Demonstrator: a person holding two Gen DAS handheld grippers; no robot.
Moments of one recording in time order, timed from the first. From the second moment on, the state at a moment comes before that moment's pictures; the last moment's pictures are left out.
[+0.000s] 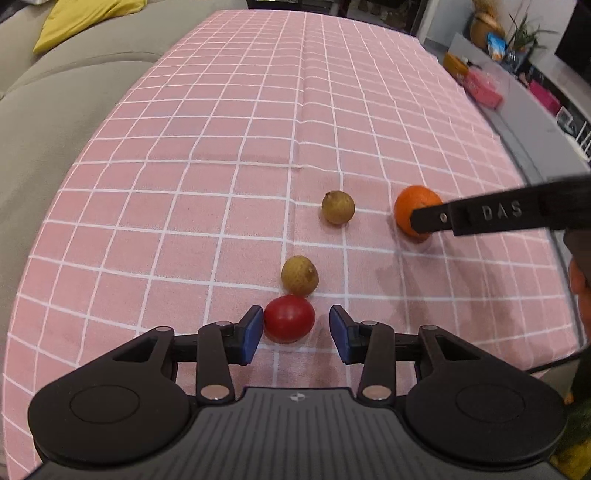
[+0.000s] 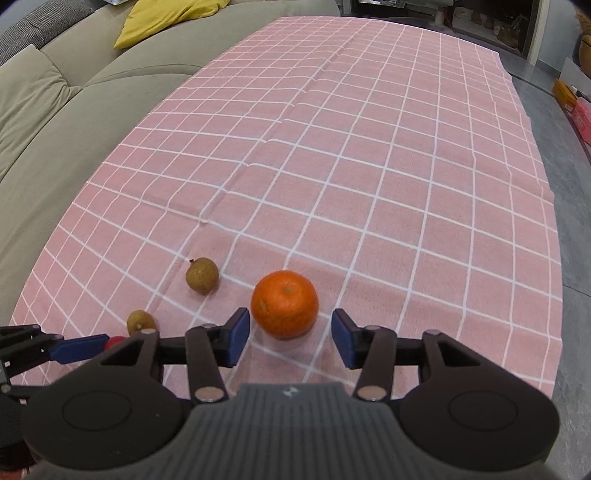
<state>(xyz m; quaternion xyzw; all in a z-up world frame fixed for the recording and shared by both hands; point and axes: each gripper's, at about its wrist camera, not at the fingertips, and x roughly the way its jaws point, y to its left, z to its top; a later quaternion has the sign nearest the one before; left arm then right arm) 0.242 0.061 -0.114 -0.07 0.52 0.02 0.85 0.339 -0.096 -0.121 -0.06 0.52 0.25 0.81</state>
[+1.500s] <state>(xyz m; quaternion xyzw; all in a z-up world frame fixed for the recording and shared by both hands) 0.149 0.017 -0.001 -0.11 0.44 -0.13 0.88 0.154 -0.190 -0.001 0.05 0.46 0.22 0.86</state>
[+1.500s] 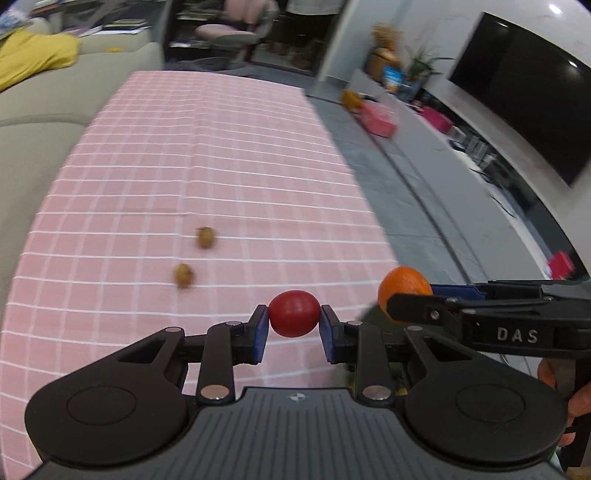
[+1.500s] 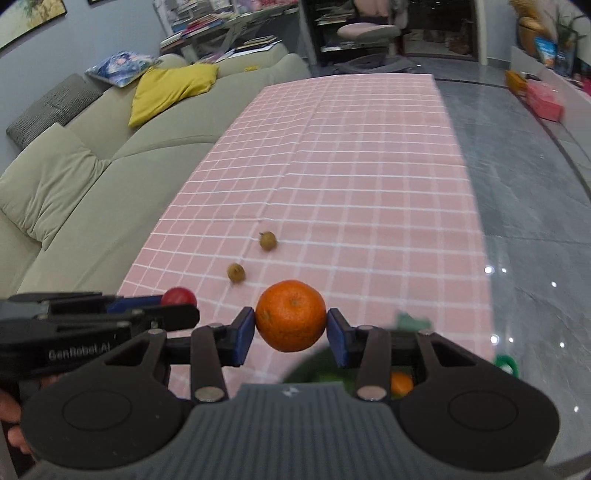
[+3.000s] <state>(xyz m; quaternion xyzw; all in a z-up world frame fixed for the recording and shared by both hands) 0.118 -0.101 -0.082 0.01 0.54 -0.29 0.79 0.072 -0.274 -0.063 0.01 0.53 0.14 0.84</state>
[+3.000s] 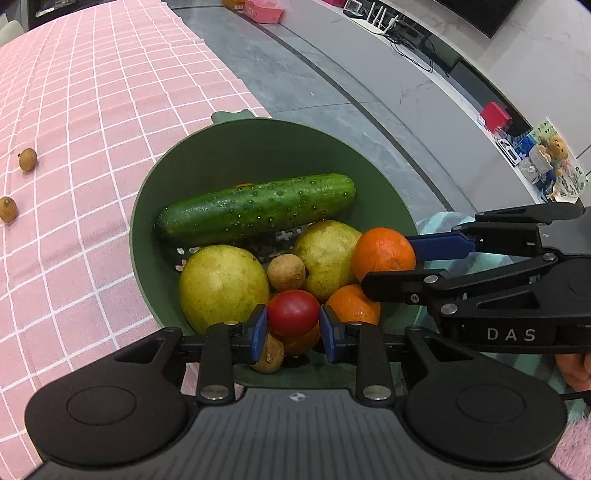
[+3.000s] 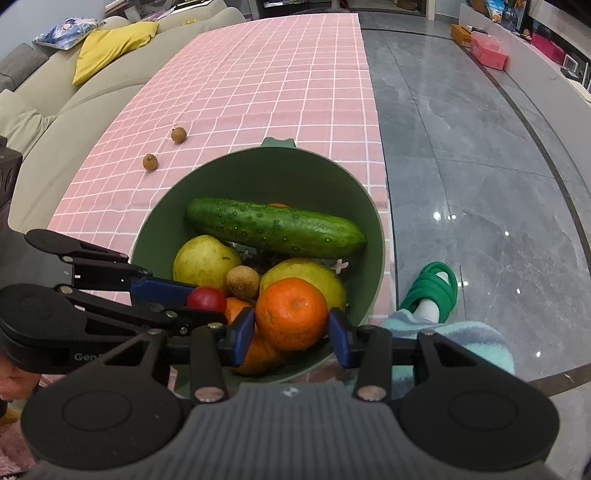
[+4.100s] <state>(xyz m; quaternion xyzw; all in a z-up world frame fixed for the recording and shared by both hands) 0.118 -0.062 -0.030 -0.02 0.47 -0.26 0.84 0.067 -0.260 -0.025 -0.03 0.49 0.14 0.86</state>
